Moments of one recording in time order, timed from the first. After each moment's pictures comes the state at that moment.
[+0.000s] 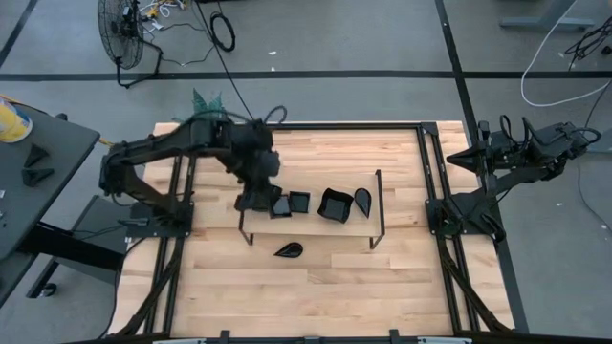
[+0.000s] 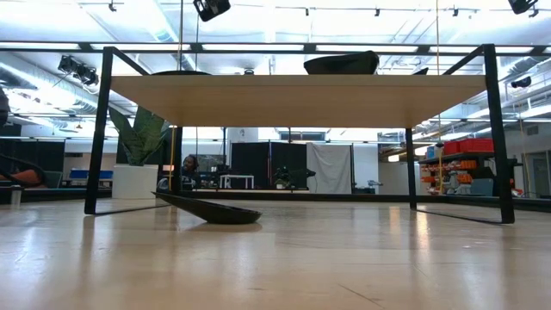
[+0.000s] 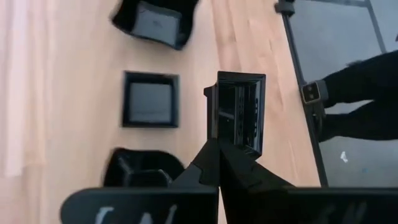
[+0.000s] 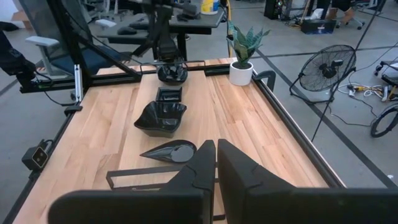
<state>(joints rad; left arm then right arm) 0.13 1.51 1.71 -1.18 0.35 0.10 0.41 0.35 1.20 -1.21 0.48 0.20</state>
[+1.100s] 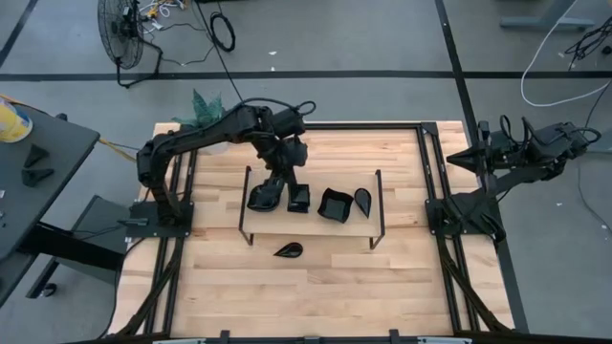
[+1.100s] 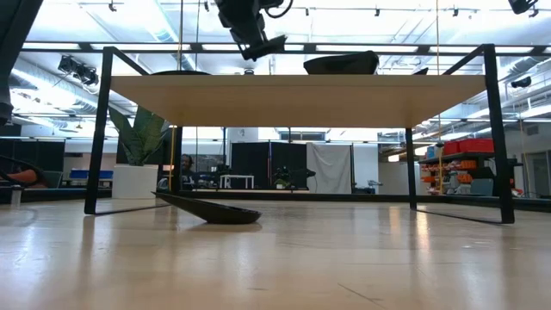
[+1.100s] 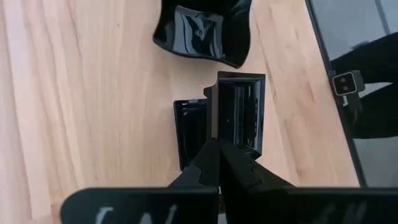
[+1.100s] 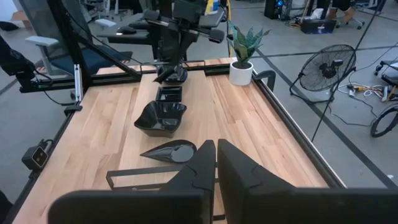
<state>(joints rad) 0.26 1.80 1.89 -1.23 0.44 0.35 0.41 0.35 1.20 -1.21 0.48 0.20</state>
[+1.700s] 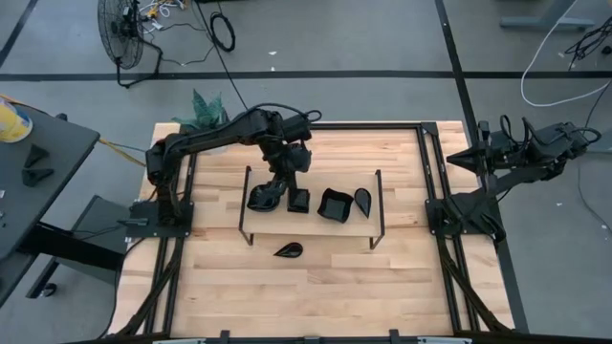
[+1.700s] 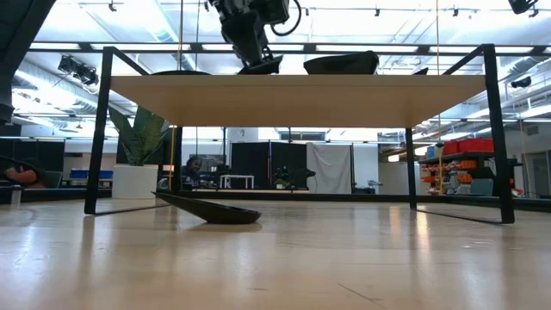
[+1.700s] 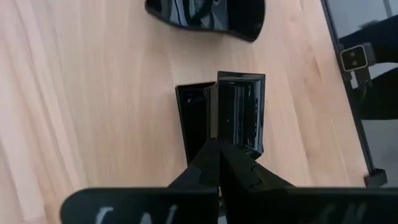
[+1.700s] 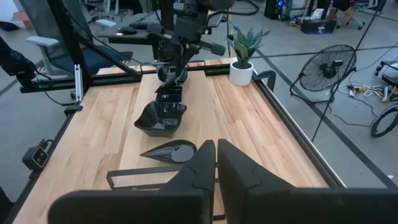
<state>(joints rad) 0.27 1.87 1.89 -1.27 0.44 0.44 0.41 0.35 1.20 -1.21 0.48 0.20</state>
